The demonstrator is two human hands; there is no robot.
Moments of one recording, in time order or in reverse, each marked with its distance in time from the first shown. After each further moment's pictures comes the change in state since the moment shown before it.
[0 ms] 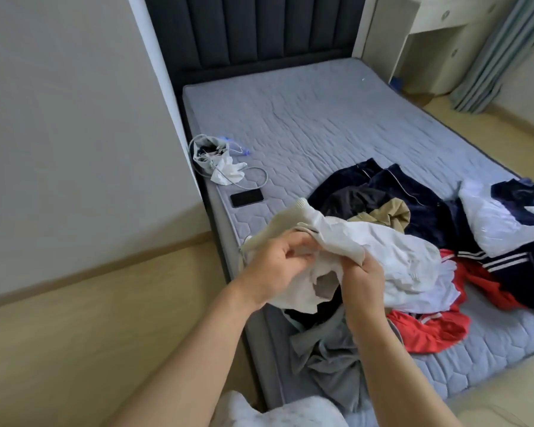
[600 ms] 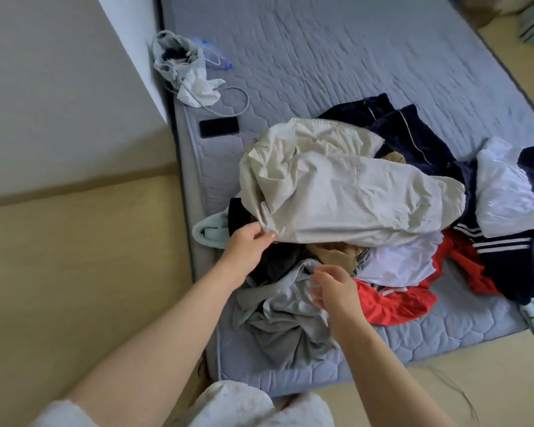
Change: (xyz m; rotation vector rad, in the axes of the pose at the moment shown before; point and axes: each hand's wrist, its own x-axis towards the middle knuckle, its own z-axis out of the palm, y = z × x) left_hand 0.115 -0.149 0.101 -0.034 0.372 -0.542; right_hand 0.096 0.123 -0.091 -0.171 -0.192 0.638
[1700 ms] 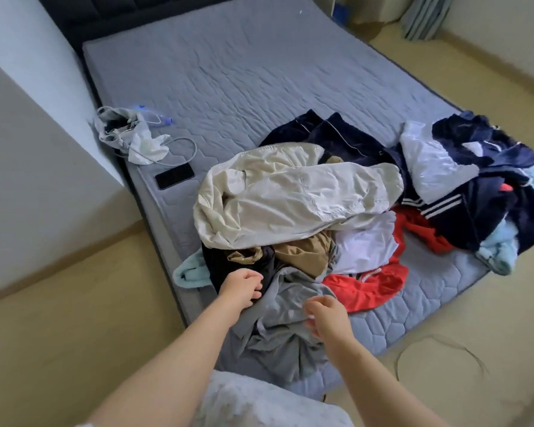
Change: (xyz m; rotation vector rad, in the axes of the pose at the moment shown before) left_hand -0.021 -0.006 0.033 0.209 -0.095 -0.268; right_hand -0.031 0.038 -0.032 0.086 0.077 0.069
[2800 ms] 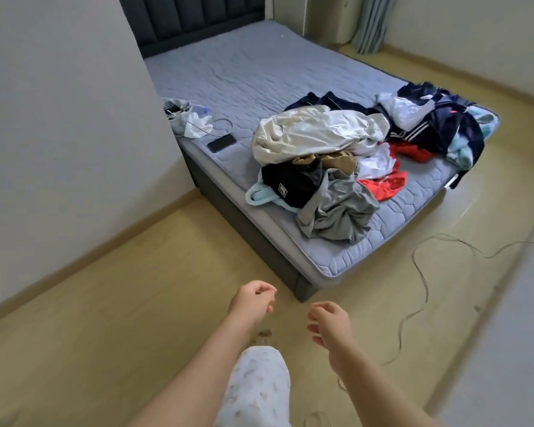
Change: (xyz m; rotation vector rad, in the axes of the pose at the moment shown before) left_hand -0.259 -0.376 -0.255 0.122 -0.165 0.268; right_hand -0.368 0.308 0.251 0.252 0.149 -0.041
